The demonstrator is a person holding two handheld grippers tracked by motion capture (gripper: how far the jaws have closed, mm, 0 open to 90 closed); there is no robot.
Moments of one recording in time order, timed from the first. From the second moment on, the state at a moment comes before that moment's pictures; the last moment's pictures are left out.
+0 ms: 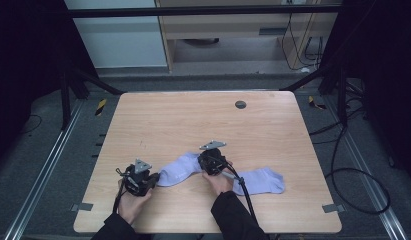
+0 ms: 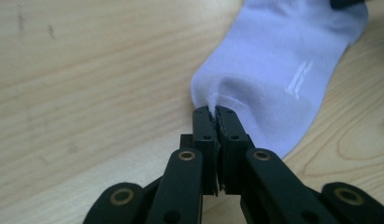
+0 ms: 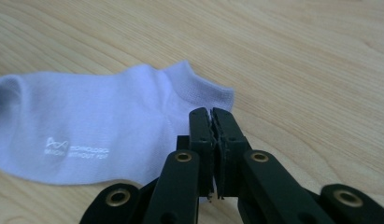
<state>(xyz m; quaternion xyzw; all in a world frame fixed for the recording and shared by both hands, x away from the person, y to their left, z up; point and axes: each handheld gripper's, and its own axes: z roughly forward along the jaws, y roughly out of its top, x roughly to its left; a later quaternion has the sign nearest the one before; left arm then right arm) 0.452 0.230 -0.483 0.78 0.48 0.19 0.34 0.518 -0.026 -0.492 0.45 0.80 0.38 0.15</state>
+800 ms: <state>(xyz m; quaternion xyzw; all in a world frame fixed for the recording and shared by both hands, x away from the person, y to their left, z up) 0.462 0.261 -0.479 0.76 0.51 0.24 0.31 0.476 -0.017 -0.494 0.44 0.79 0.41 0.11</state>
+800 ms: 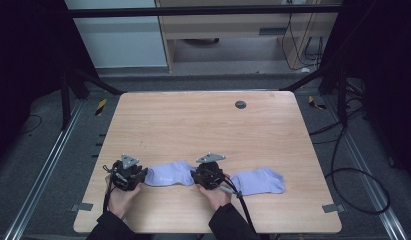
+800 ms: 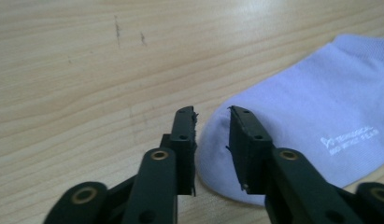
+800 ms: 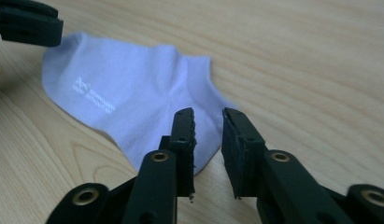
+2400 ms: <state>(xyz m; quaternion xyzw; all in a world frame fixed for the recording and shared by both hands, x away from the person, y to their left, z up) 0.447 0.112 -0.454 0.81 0.40 0.16 0.40 0.437 -0.253 -0.469 0.52 0.74 0.38 0.21</state>
